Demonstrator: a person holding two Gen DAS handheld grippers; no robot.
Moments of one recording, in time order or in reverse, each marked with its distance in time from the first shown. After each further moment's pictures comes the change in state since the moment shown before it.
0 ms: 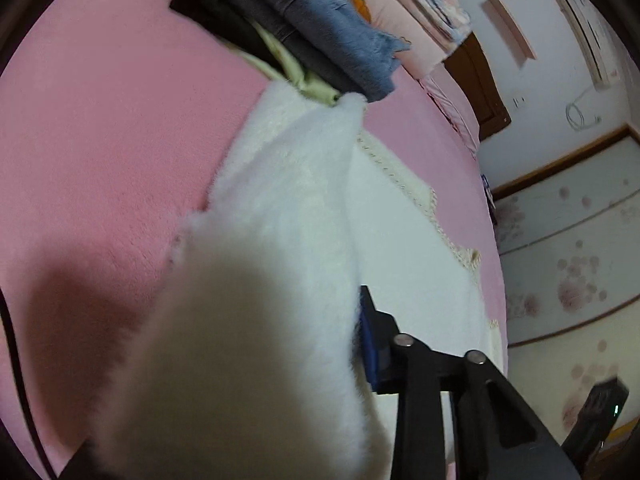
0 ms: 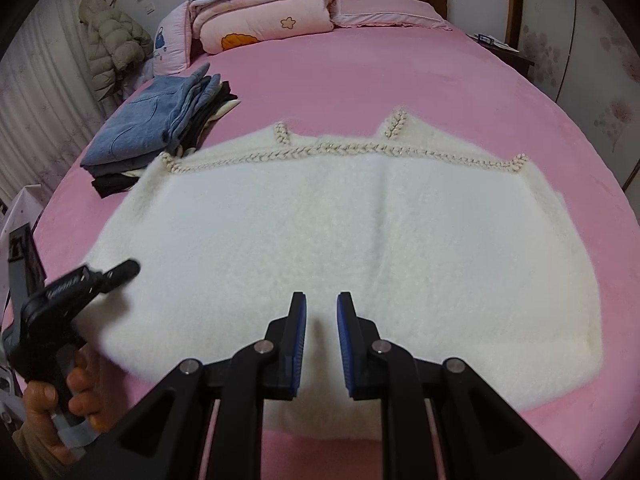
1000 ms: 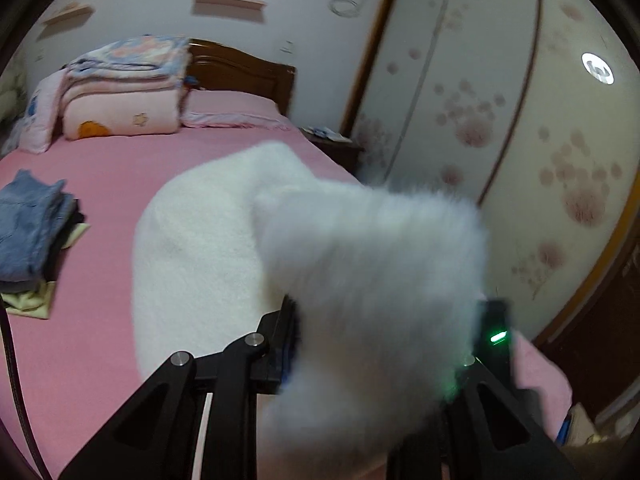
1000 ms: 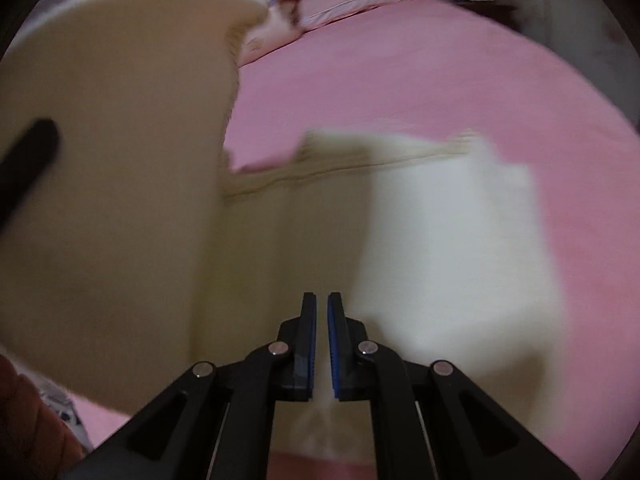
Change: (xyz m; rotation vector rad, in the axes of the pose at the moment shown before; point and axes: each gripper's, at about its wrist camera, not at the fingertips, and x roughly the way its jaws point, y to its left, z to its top) left arm 0.013 -0.336 -0.138 0.848 -0.087 -0.196; right arm -0.024 -0.176 0.007 0.200 0.005 0.169
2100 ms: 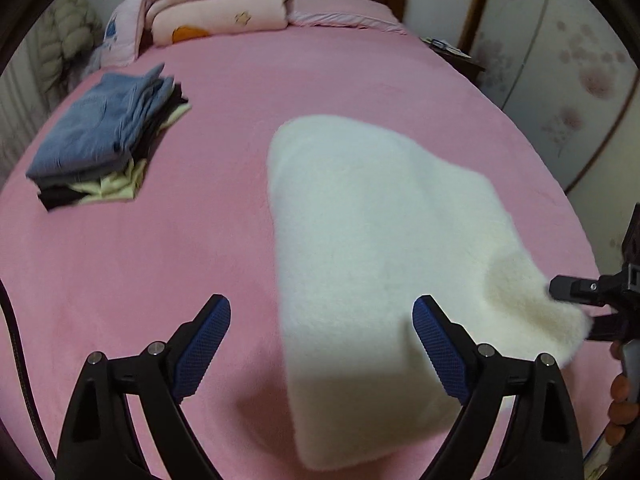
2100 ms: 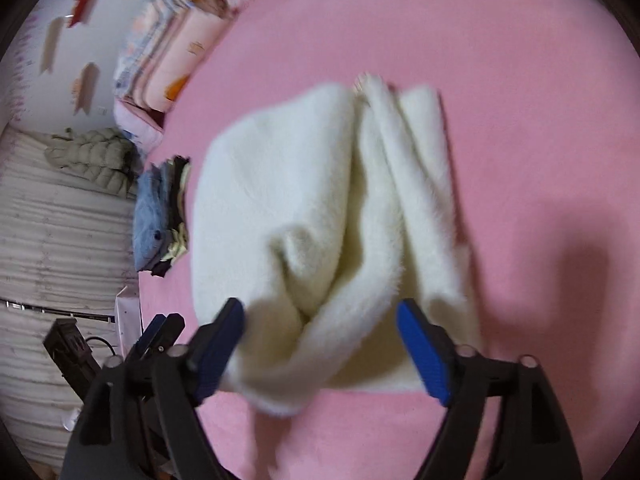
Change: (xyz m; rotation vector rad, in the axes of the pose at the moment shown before) left arm -0.003 0.073 -0.039 -0.213 0.347 0.386; right arm -0.007 -0.088 0.021 0.350 0.270 0.224
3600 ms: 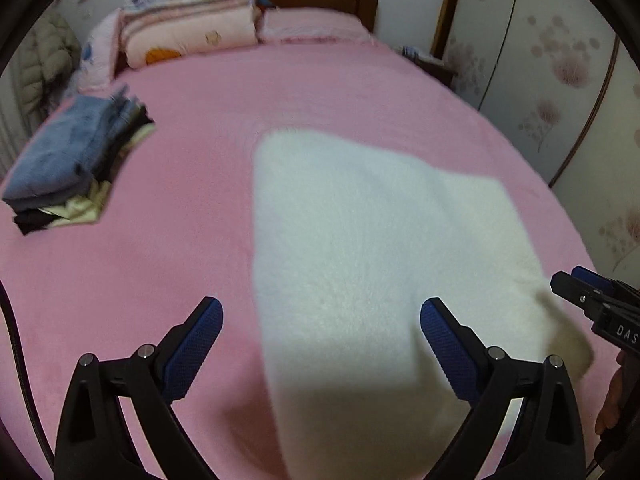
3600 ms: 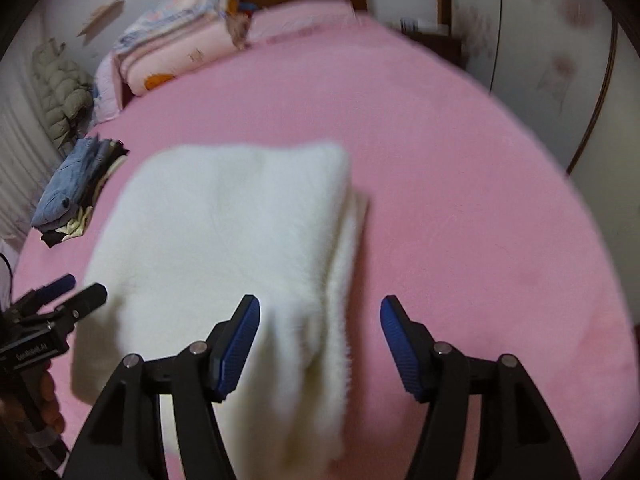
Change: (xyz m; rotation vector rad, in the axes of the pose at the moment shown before) left arm 0.016 -0.043 -0.017 0.098 -0.123 -0.038; right arm 0.002 0.036 -0.033 -0.435 -0.391 -0.455
